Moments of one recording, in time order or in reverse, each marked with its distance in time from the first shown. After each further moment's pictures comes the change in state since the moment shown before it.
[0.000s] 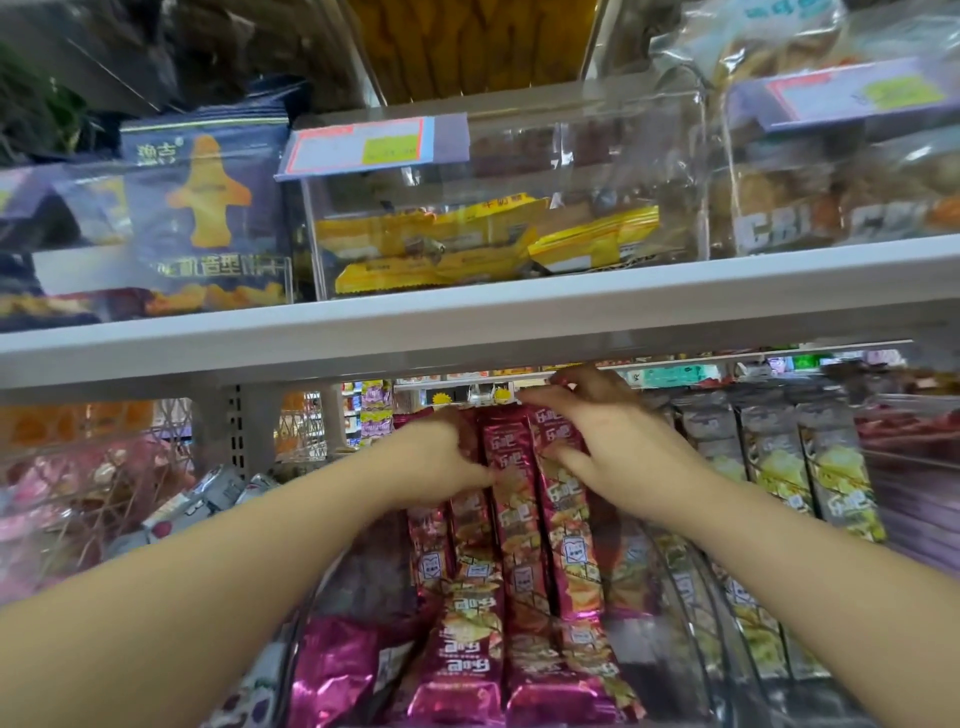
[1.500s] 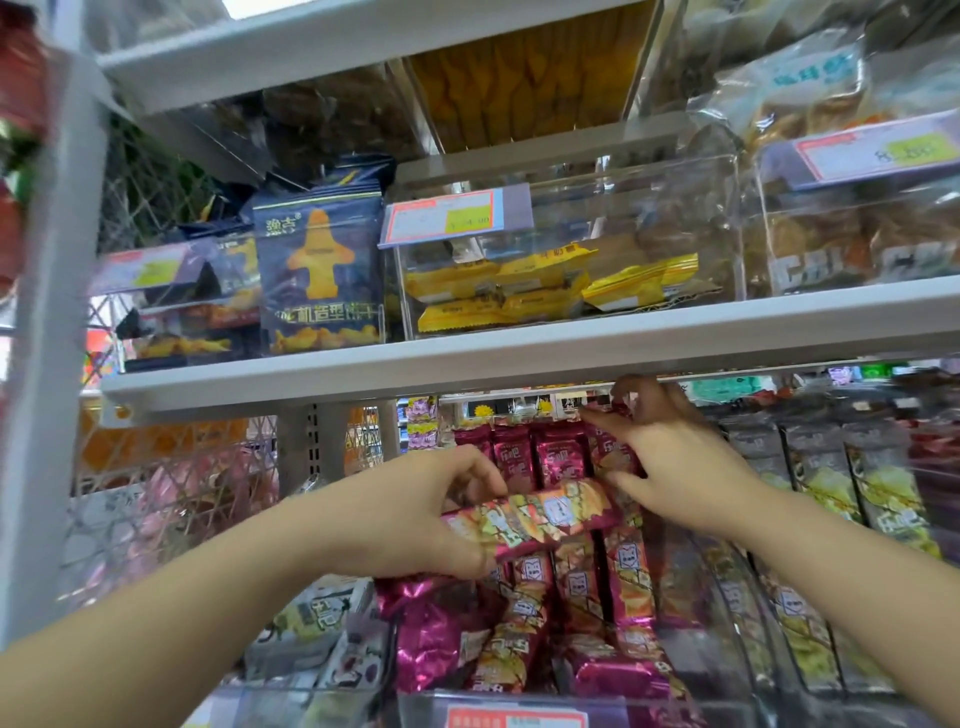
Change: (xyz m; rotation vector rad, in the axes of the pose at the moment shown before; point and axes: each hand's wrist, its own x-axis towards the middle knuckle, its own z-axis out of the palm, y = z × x) left_hand -0.100 -0.019 -0.037 -0.148 -0.040 0.178; right_hand -0.005 -0.004 -0.011 -0.164 -0.031 -0.011
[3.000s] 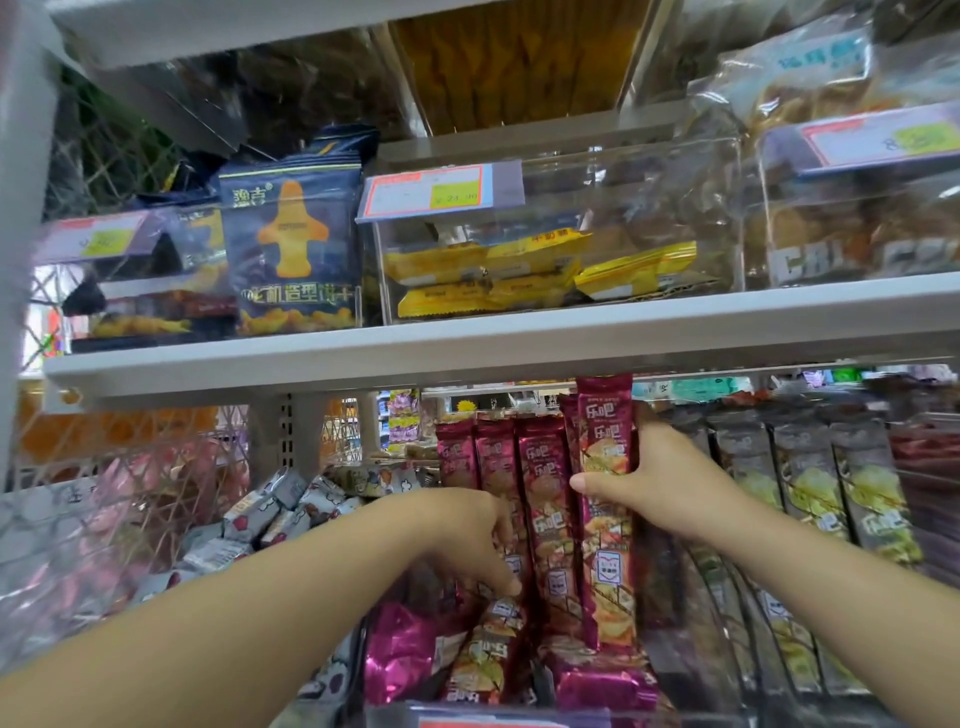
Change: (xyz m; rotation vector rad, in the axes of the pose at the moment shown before) left_hand 0.075 -0.007 0.046 0.282 -0.338 -0.205; right_hand -0.006 -0.008 0.006 0.636 -0.044 0.243
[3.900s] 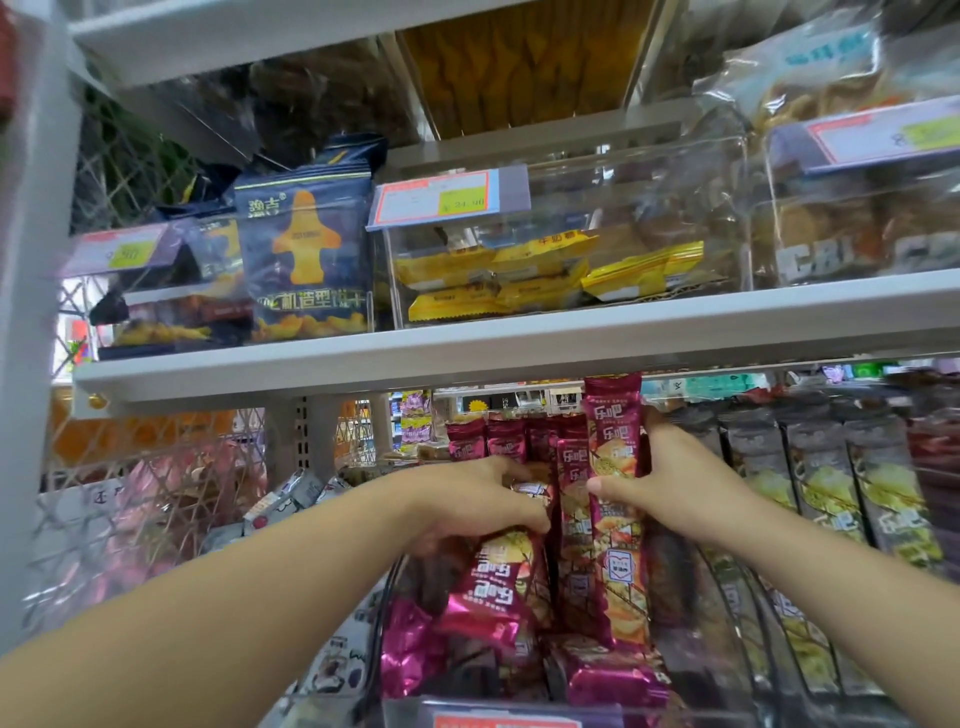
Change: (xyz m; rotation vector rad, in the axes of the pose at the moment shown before) left_hand -0.013 0.002 -0.009 -0.678 0.094 -0.027; right_hand -0.004 -0.004 -0.001 -0.042 -0.026 0.036
